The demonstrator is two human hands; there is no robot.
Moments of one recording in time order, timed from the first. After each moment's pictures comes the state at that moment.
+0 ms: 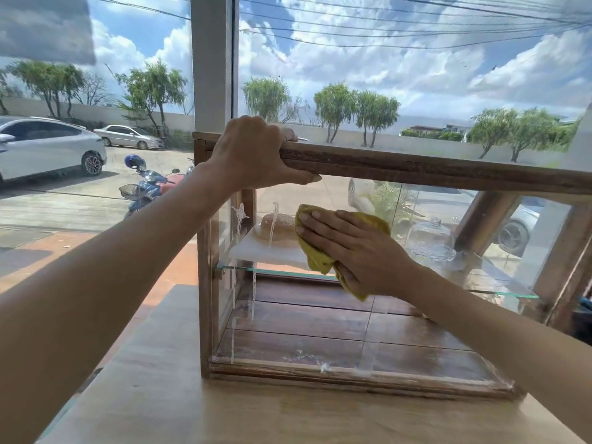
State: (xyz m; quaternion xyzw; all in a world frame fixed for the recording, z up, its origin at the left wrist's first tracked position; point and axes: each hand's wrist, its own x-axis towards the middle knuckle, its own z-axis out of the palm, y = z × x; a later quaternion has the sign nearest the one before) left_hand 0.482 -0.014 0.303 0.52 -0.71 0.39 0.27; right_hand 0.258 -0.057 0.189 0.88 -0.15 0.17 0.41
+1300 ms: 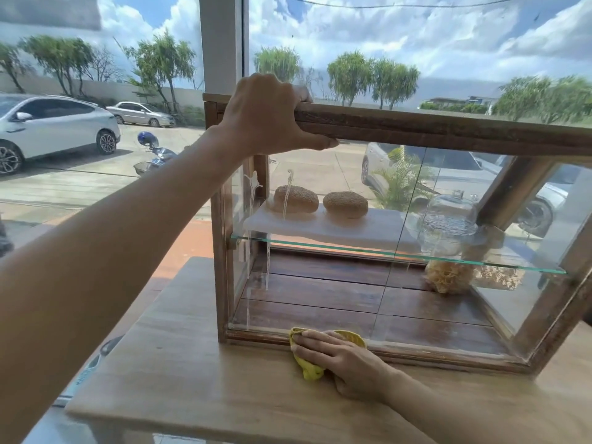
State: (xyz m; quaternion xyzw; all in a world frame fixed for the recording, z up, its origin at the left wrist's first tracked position) left_hand 0.481 -0.014 0.302 0.54 -0.71 0.38 0.27; right_hand 0.257 -0.025 -0.026 0.99 -0.15 0.07 -0.01
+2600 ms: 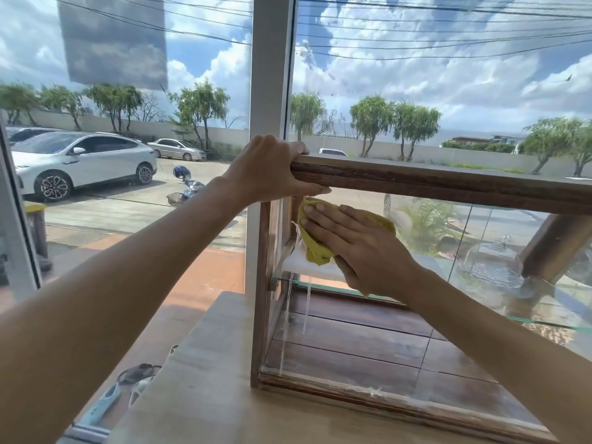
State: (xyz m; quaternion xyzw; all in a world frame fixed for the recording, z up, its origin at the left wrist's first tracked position) left_hand 0.543 0.005 0.300 0.49 -0.71 0.38 0.32; right_hand 0.338 -0.045 0.207 0.88 -0.13 0.24 0.40
